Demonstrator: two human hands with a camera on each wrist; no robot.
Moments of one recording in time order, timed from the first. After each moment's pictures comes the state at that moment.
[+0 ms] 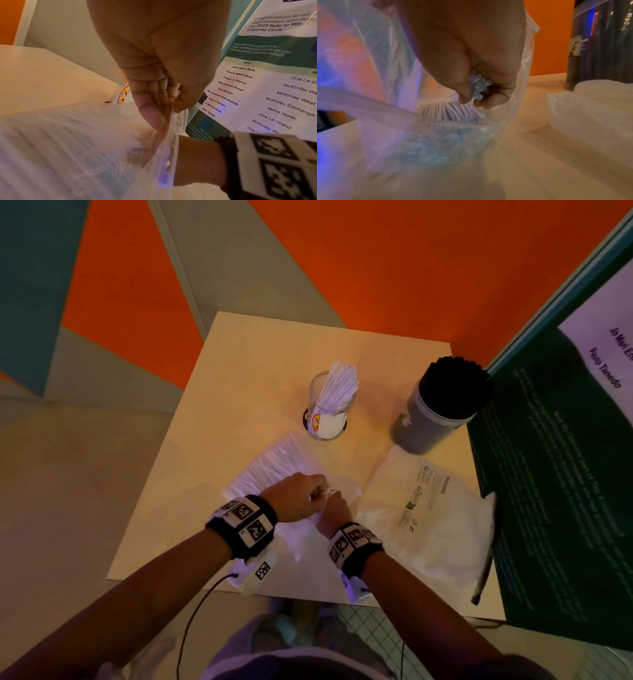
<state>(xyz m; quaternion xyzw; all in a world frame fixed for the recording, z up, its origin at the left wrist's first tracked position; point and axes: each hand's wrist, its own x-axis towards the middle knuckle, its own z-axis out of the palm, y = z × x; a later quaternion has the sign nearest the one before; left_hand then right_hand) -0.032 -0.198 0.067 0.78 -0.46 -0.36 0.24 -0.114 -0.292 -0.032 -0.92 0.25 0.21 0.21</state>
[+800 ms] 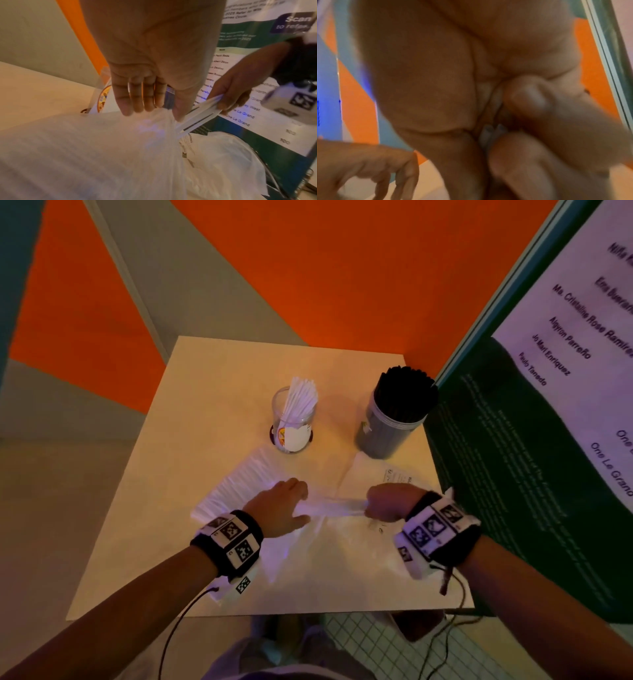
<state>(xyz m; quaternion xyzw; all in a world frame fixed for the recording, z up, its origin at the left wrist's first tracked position) -0.044 -0.220 0.054 0.79 -0.53 -0.27 0.12 -0.175 -0.402 0.123 -0.89 0.19 0.40 0.09</state>
